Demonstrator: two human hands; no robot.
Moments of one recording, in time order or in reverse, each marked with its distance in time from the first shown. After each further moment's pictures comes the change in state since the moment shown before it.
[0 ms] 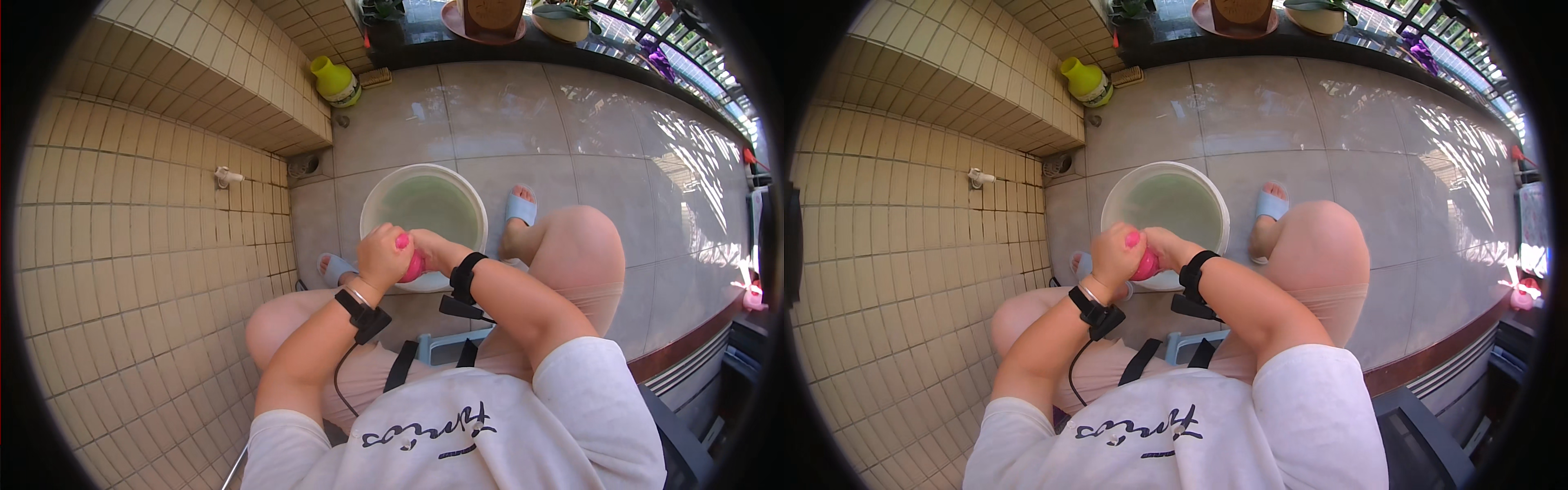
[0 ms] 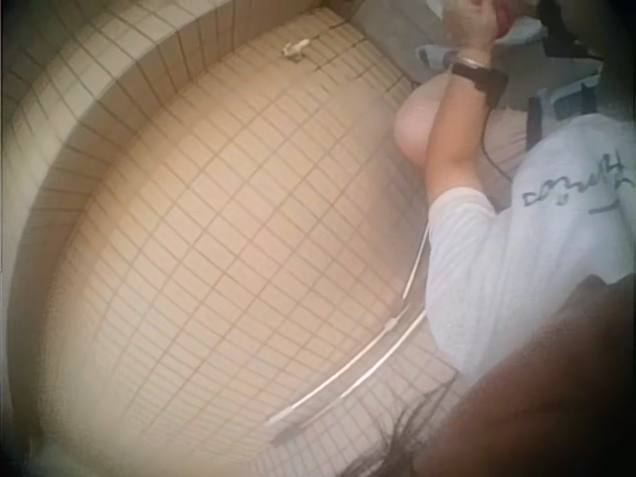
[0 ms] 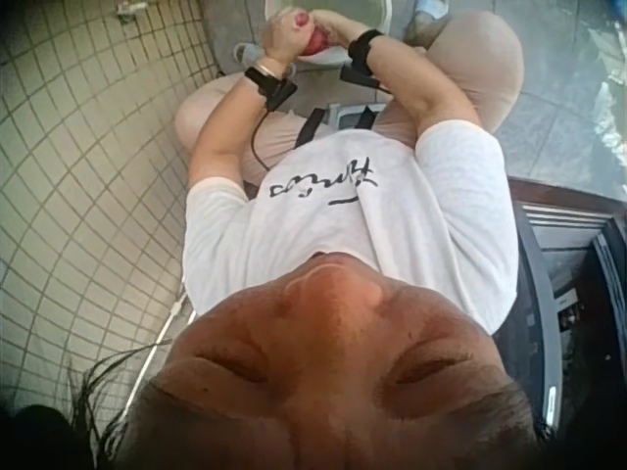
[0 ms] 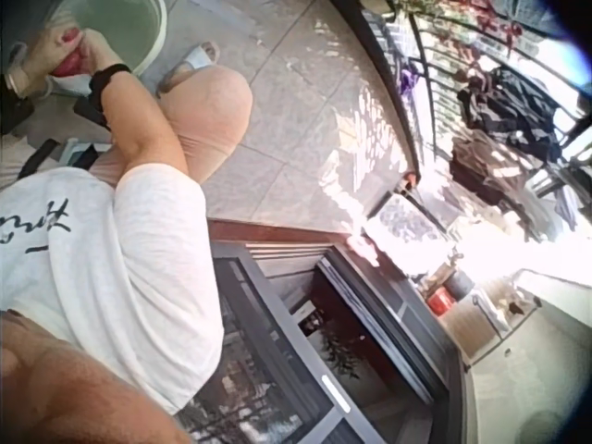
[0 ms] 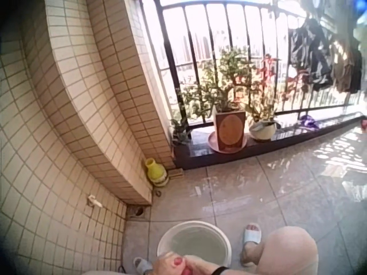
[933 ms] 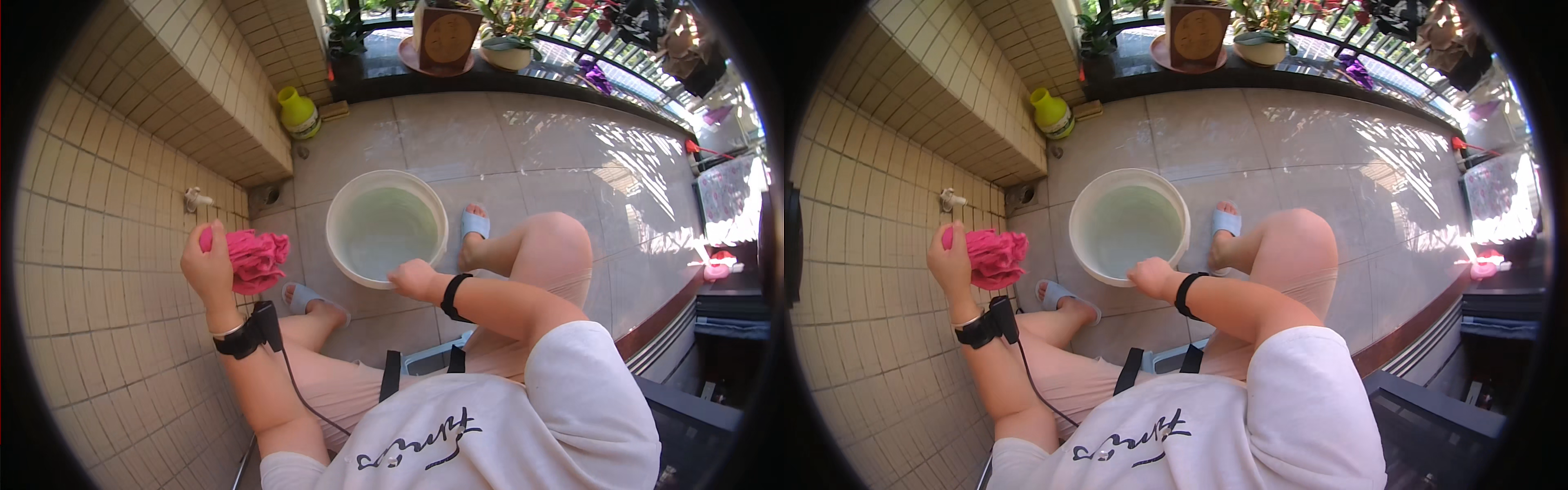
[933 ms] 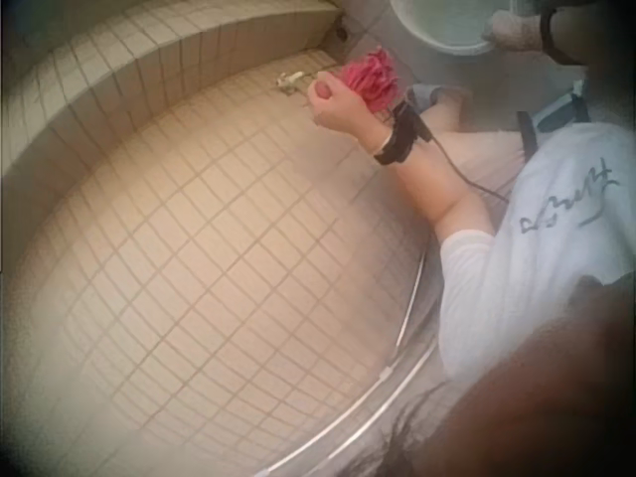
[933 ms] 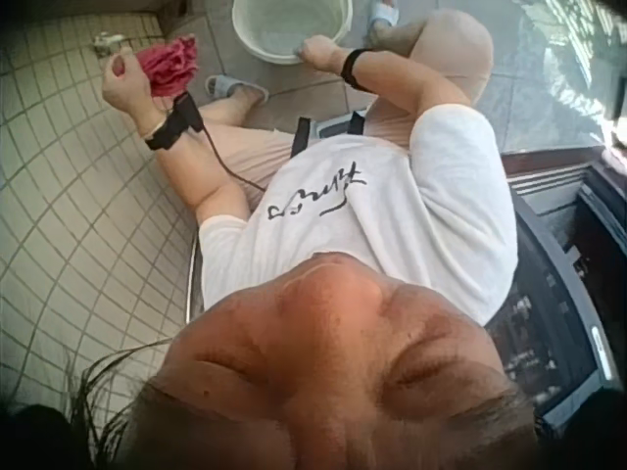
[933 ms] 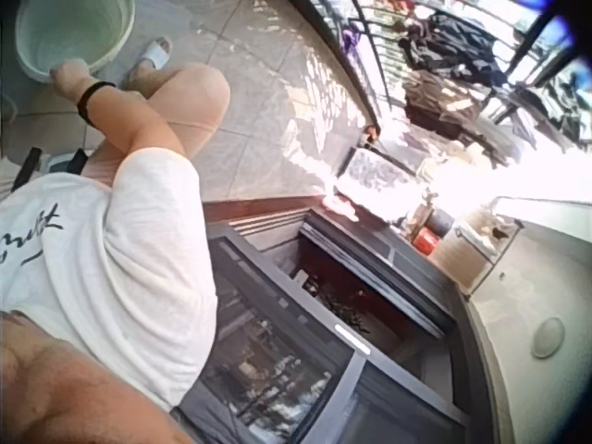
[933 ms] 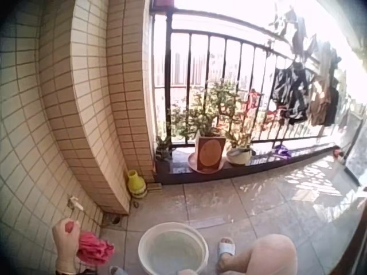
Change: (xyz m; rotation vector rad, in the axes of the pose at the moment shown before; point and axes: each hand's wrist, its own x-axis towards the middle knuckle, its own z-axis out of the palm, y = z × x) left_hand 0.017 -0.065 -0.201 0.153 0.662 -0.221; right_hand -0.038 0.028 -0.021 -2.121 0.280 -0.479
